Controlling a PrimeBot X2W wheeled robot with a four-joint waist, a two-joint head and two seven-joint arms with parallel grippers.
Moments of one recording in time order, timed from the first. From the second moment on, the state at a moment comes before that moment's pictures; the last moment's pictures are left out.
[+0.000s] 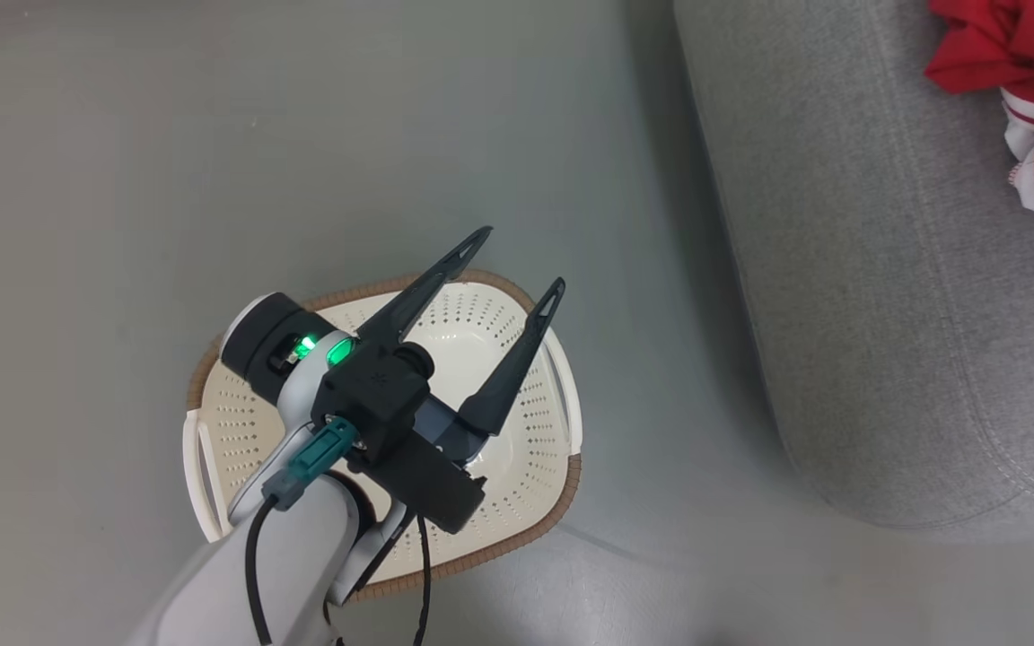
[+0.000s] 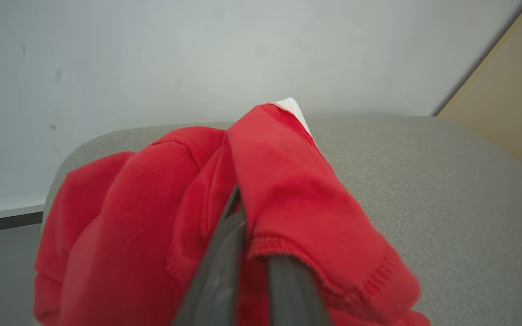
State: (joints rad) left arm -0.55 0.23 -0.62 0.06 -0.32 -0.05 -0.12; right arm -1.19 -0.53 0.50 1.08 0.64 -0.07 -0.26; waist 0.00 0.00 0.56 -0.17
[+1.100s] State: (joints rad) left arm -0.32 0.21 -0.47 0.28 -0.48 0.01 -0.23; right arm -0.89 -0.38 0.53 0.96 0.57 0.00 -0.26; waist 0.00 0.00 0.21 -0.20
